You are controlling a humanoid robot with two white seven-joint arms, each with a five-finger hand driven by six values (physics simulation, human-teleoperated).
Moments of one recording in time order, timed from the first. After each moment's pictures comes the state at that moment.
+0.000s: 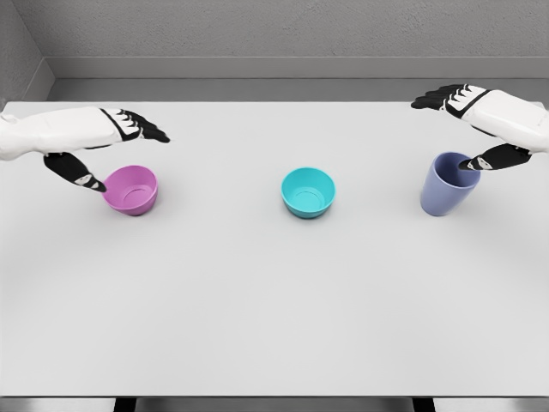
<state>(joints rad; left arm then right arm) -0.77 0.95 -0.70 -1.43 -0.07 -0.61 -0.61 -0.54 -0.96 0.46 -1.45 0.15 -0.61 0.33</state>
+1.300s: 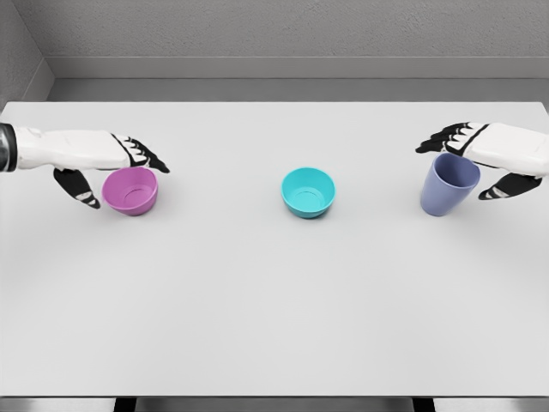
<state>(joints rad) -0.97 0.95 -1.03 -1.33 -0.12 -0.61 -0.61 -0.56 -1.04 0.54 -1.48 0.19 -0.61 0.47</state>
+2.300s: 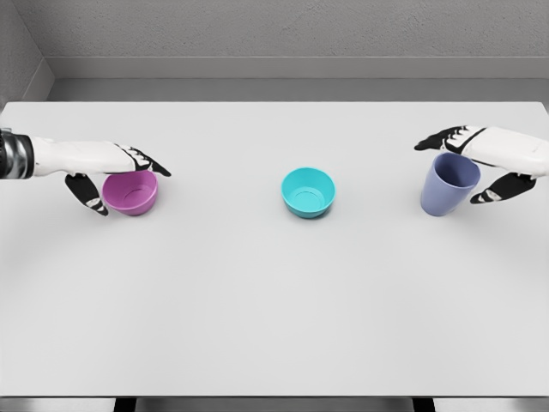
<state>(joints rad) -0.94 0.85 -1.03 -1.15 -0.11 -0.61 -0.61 -0.56 -1.01 0.58 -1.41 0.09 -0.61 0.47</state>
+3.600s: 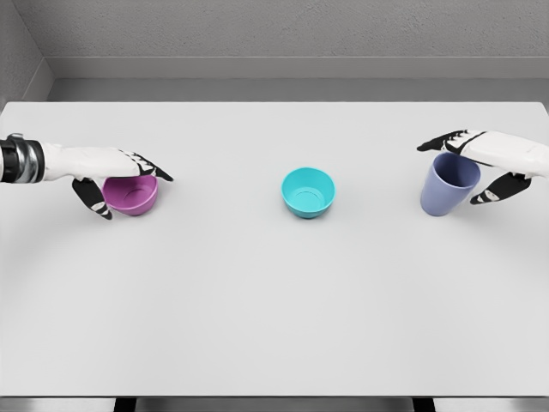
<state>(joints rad) -0.93 0.81 -1.03 -1.09 -0.15 -0.61 -0.61 -0.61 -0.96 0.62 -1.28 0.12 -0.61 0.47</state>
